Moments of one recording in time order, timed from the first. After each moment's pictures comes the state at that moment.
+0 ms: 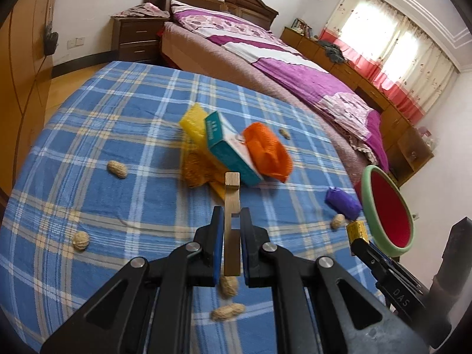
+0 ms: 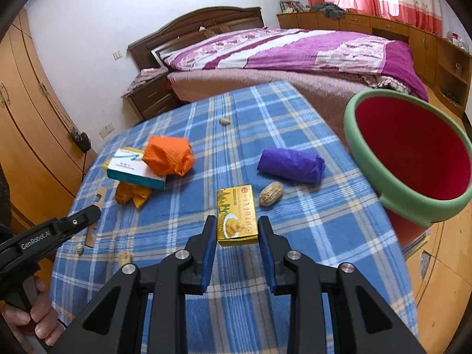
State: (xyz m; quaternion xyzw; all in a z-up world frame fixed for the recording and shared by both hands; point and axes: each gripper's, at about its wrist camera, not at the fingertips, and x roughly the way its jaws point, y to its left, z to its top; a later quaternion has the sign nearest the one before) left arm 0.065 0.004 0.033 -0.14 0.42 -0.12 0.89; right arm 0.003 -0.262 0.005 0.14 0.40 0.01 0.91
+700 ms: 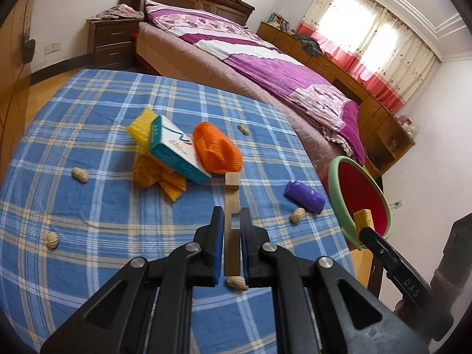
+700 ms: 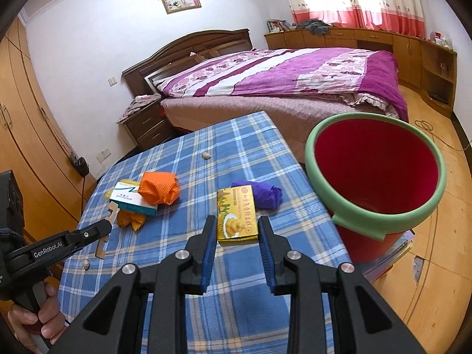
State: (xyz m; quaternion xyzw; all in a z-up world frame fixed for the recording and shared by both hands) left arm 0.062 -0.034 0.053 -0.13 0.42 -0.18 0.88; right arm -0.026 -0.305 0.037 0.16 0.35 -0.01 0.92
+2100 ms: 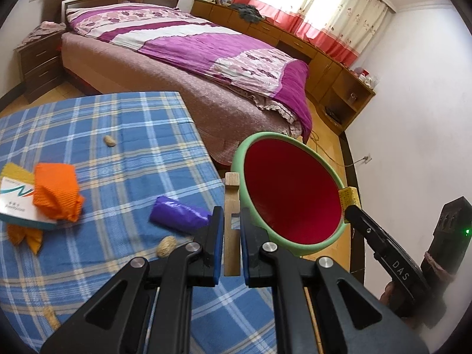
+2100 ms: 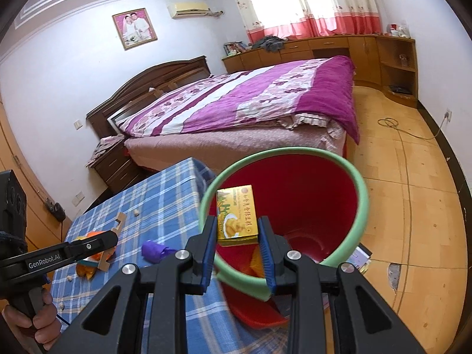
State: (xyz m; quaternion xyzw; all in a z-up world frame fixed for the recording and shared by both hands) left arm 0.092 -0.214 0.075 -0.06 0.44 -0.31 0.84; right arm -0.039 -0.457 0.053 0.20 0.30 -0.10 0.93
